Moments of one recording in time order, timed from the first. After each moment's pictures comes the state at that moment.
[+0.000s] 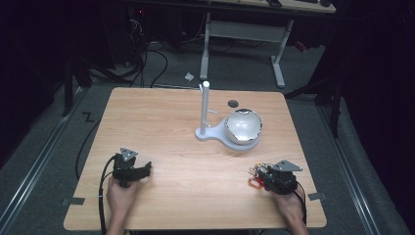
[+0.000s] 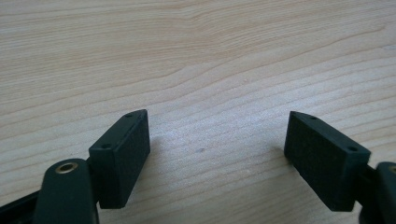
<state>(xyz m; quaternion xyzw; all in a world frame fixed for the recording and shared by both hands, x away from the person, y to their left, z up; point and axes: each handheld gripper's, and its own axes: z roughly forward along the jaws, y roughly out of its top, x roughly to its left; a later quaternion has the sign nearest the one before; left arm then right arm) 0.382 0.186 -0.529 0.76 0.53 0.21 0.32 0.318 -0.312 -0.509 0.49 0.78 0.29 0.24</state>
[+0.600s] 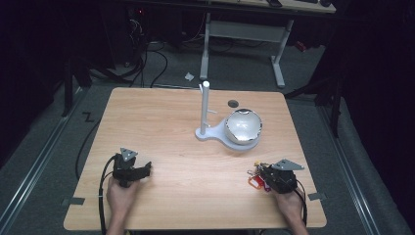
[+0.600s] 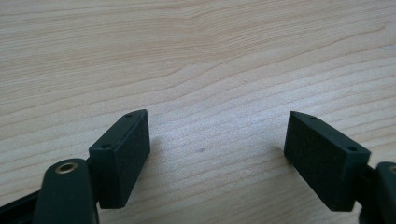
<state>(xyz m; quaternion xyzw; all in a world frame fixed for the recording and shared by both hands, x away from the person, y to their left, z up) 0.382 0.186 -0.529 0.76 0.53 0.21 0.33 0.322 -0.316 -0.509 0.49 0.79 0.31 0.22</state>
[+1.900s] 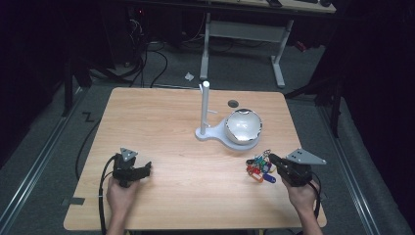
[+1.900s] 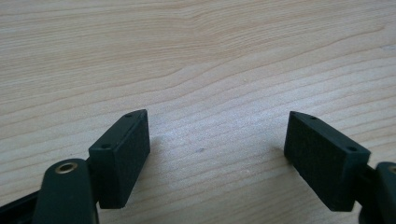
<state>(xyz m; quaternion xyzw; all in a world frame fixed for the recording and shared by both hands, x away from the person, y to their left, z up) 0.382 0.186 -0.529 0.76 0.53 0.21 0.33 0.313 -0.319 -0.428 0.44 0.77 0.38 0.27</state>
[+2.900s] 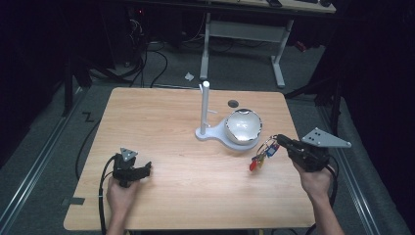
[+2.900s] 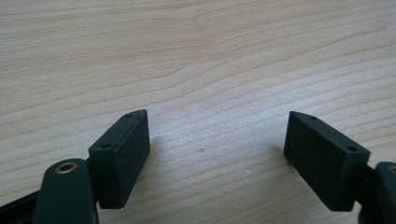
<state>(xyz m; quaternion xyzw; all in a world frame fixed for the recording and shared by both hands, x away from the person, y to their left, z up) 0.382 0.186 -0.529 0.76 0.53 0.21 0.33 0.320 -0.323 -0.345 0.40 0.76 0.42 0.29</state>
